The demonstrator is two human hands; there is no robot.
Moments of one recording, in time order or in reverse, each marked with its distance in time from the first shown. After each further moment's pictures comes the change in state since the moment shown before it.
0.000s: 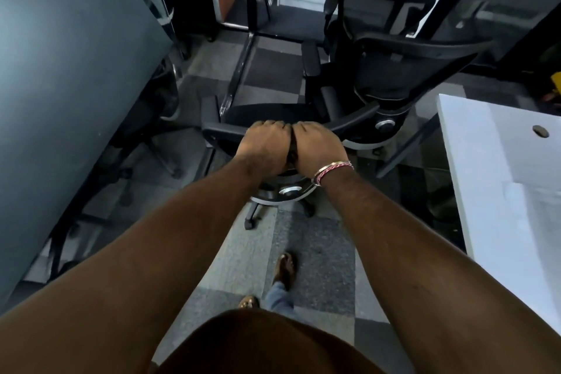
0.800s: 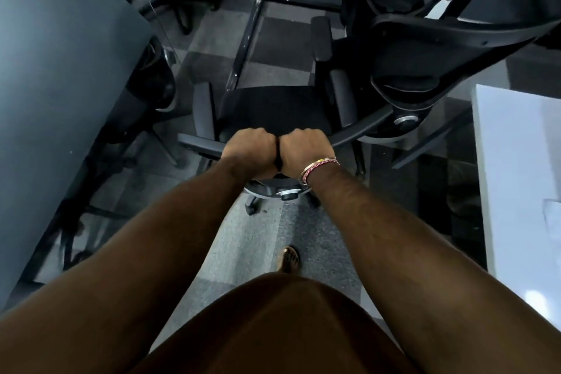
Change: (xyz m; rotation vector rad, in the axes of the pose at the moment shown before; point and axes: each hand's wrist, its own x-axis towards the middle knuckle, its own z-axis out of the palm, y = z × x) left_hand 0.106 -0.028 0.032 0.004 -0.394 -0.059; right_hand 0.097 0.043 0.050 -0.109 -0.331 -0.089
